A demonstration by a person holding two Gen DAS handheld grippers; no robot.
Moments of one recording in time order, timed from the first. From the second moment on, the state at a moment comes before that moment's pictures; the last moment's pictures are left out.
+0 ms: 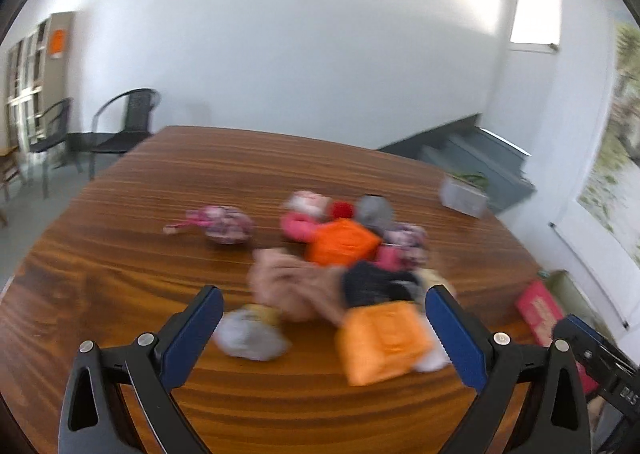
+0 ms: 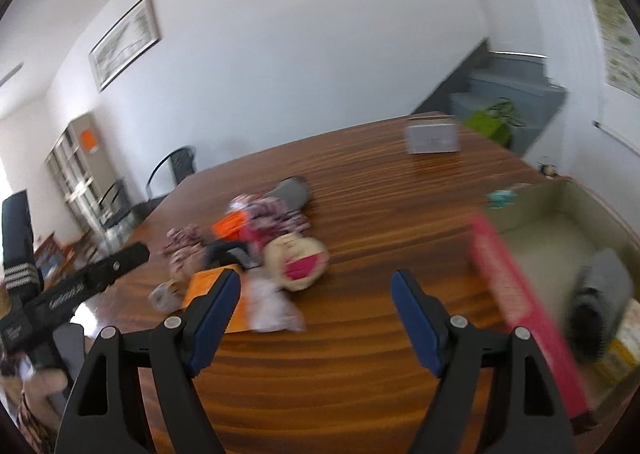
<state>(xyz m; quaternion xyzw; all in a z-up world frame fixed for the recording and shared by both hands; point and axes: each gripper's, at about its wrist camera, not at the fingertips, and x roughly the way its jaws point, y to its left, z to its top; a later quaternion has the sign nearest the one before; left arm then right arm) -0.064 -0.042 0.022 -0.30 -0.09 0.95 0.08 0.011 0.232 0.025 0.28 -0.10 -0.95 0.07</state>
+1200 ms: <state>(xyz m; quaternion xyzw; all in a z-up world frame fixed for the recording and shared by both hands) -0.078 -0.085 -0.019 -0.35 -0.08 0.93 0.07 -0.065 0.118 -0.032 0.37 0.00 -0.92 0.14</state>
